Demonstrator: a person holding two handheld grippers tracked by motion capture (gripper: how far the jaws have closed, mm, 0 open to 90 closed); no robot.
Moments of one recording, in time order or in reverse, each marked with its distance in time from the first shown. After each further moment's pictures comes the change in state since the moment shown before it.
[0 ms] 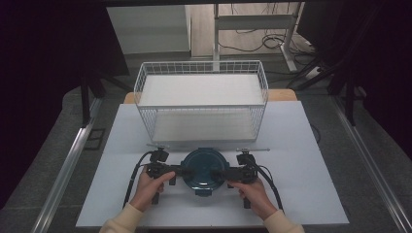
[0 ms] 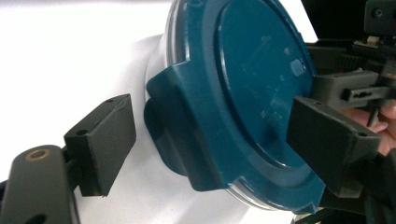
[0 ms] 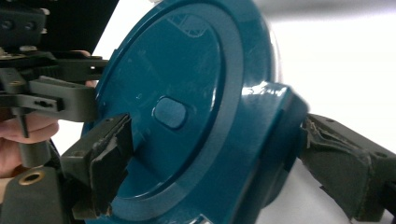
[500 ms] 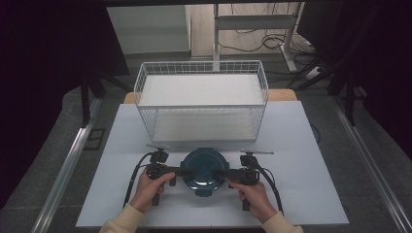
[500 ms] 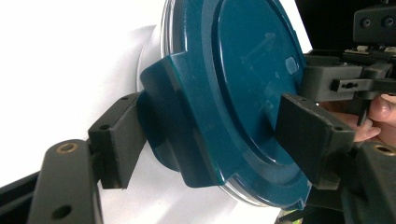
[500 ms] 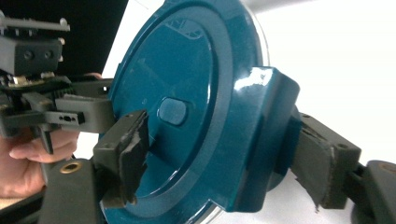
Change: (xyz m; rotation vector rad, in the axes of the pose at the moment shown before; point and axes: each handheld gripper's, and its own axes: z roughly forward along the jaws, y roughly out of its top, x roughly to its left) left arm -0.002 -0.002 0.000 0.011 -0.019 -0.041; right arm -0.002 -0.006 -0.005 -0.029 0.030 0.130
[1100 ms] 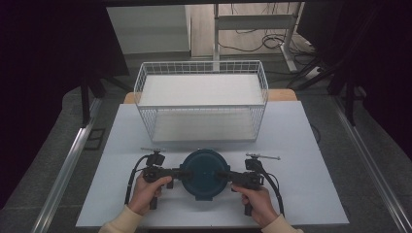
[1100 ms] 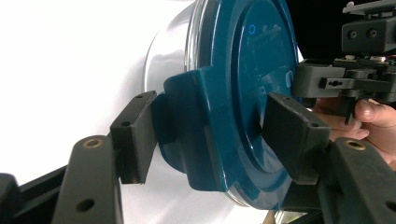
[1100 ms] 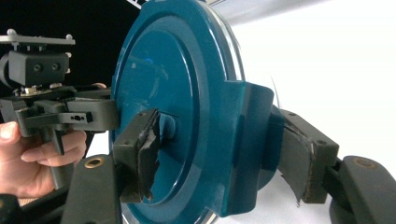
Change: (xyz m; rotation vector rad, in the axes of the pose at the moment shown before) left arm -0.008 -0.011 -0.012 -0.052 -0.014 0.028; right arm 0.002 -0.012 -0.014 -0.063 0.035 0.010
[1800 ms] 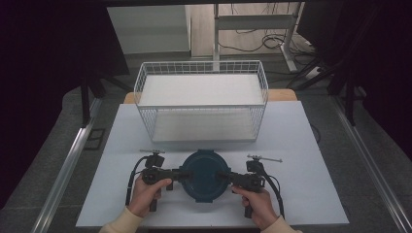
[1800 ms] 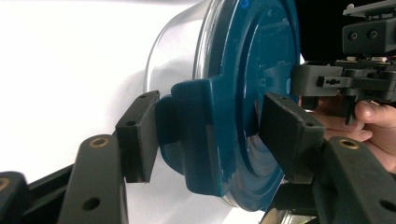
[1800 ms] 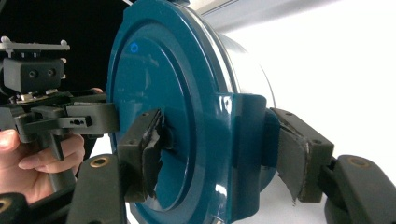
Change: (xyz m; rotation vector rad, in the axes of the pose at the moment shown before) left arm -0.010 -0.004 -0.005 -0.025 0.024 0.027; right arm 0.004 -0.005 -0.006 -0.026 -0.001 -0.004
